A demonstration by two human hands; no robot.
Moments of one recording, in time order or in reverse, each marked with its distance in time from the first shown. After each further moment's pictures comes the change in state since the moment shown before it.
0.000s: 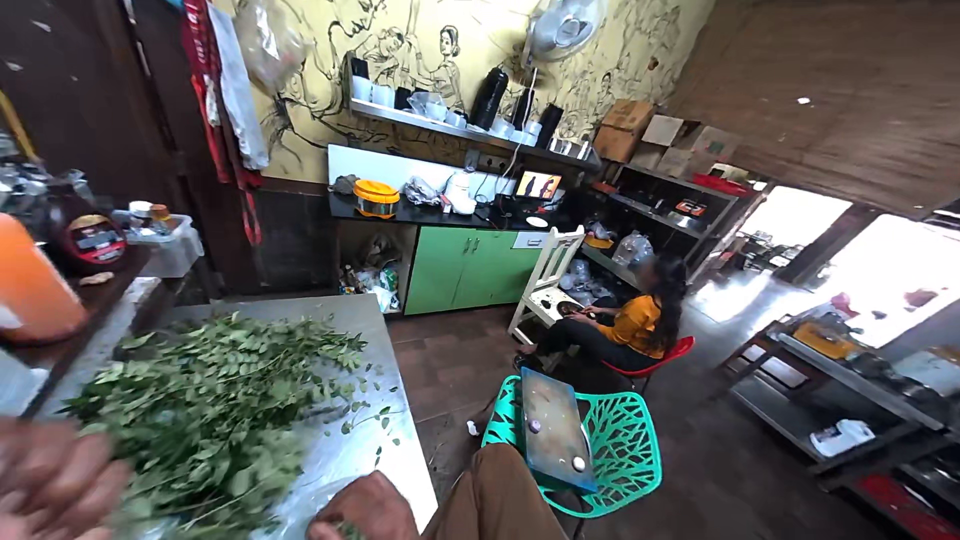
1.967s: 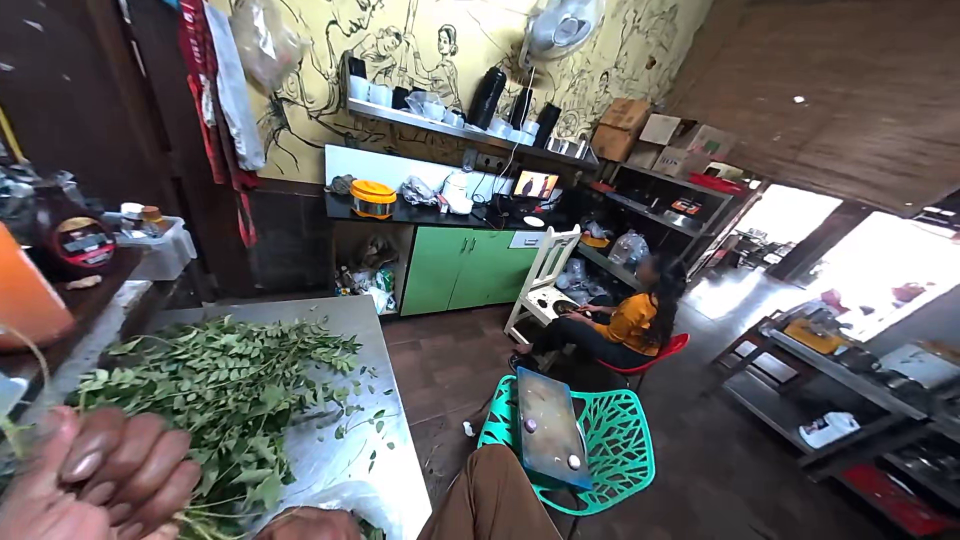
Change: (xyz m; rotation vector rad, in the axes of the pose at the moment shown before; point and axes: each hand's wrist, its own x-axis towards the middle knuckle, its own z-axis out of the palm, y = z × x) left_hand 0.000 -0.028 0.021 -0.137 -0.115 -0.120; right_hand 0.030 -0.037 0.017 0.335 -0.165 0.012
